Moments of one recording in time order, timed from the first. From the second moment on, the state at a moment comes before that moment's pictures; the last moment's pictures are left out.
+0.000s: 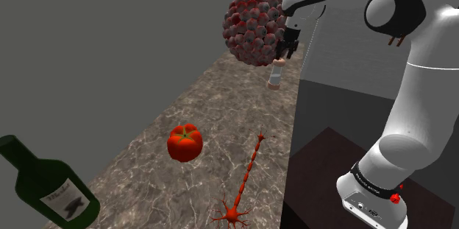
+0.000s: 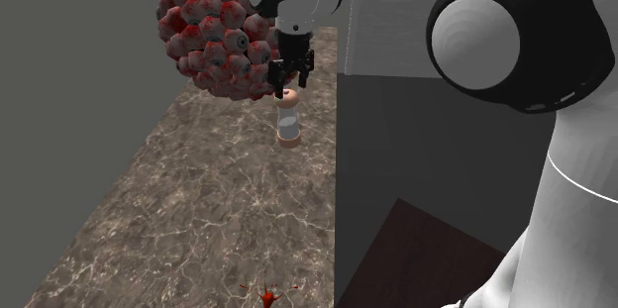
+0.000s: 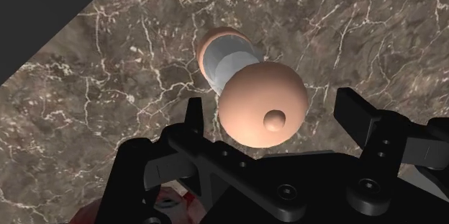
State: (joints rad) arm -0.05 0.31 -0.37 -1.69 0.26 1.90 -0.44
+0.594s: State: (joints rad) arm -0.04 0.32 -0.36 -1.74 0.27 1.96 -0.45
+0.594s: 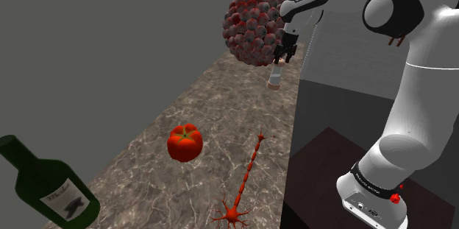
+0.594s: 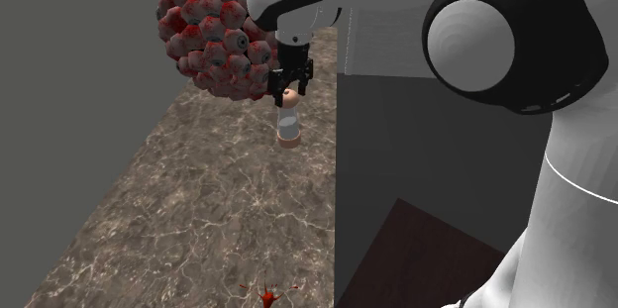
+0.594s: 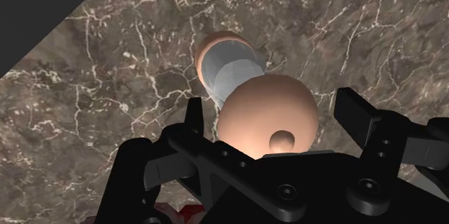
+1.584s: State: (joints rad) arm -0.04 0.31 -0.36 -1.73 0.27 1.94 -0.44
